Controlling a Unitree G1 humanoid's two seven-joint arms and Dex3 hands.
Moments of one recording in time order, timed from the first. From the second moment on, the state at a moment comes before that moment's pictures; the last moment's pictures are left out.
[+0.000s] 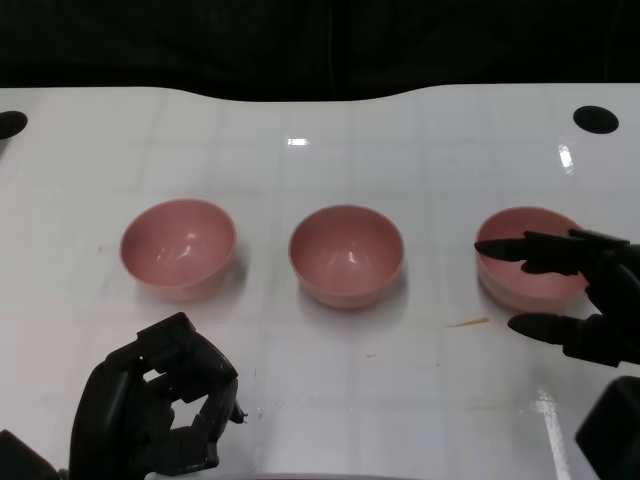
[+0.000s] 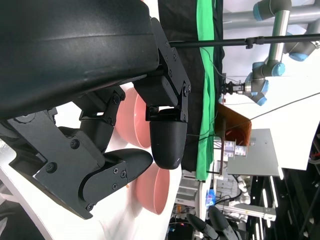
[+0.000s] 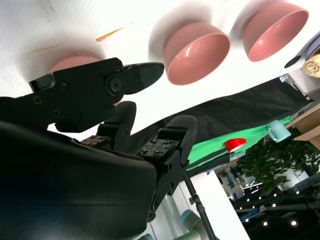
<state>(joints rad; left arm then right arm) 0.14 -0.01 0.03 0.16 -0.33 -0.41 -0.38 -0.06 -0.37 0.02 -0.19 -0.61 -0.20 0.15</state>
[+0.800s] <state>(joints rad) 0.17 -0.03 0.04 0.11 -0.33 -0.38 -0.38 -0.24 -0.39 0.20 -0.04 -0.90 0.05 0.14</state>
